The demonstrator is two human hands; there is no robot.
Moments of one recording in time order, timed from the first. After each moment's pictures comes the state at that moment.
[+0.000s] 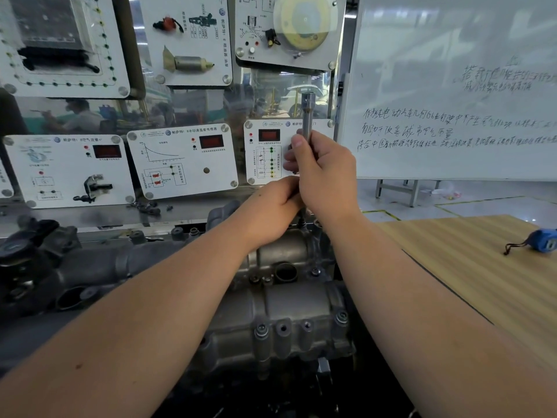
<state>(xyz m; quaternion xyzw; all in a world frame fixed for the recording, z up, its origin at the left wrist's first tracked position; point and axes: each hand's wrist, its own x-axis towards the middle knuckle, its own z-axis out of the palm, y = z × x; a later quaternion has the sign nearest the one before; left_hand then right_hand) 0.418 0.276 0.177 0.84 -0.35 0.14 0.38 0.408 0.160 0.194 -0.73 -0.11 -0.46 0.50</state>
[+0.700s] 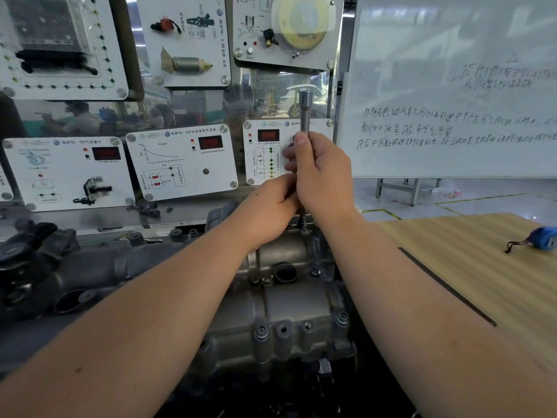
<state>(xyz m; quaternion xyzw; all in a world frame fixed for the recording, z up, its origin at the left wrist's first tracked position) 0.416 0.276 0.177 0.83 -0.34 0.13 0.42 0.414 0.162 0.192 -0.74 -0.09 -0.45 0.50</state>
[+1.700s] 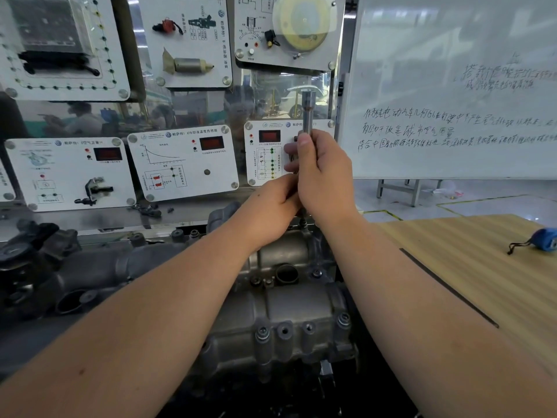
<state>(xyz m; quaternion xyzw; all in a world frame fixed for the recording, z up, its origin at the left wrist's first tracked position) 0.418 0.276 0.176 0.82 -0.35 0.13 0.44 0.414 0.163 0.192 -0.72 -0.11 -0.46 0.51</state>
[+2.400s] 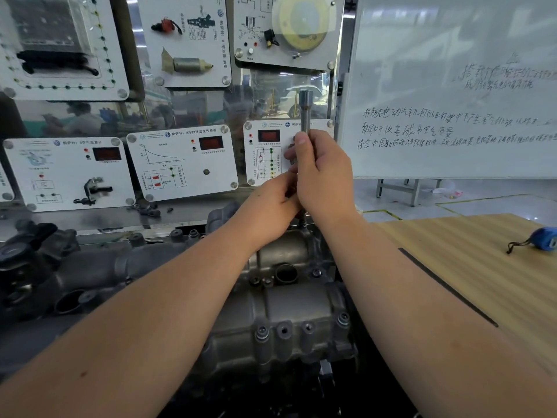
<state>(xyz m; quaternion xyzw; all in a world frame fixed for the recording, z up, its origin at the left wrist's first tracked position) 0.418 0.274 0.176 0.82 -0.35 0.13 0.43 0.417 0.162 0.191 -0.73 -0.10 -0.47 0.49</state>
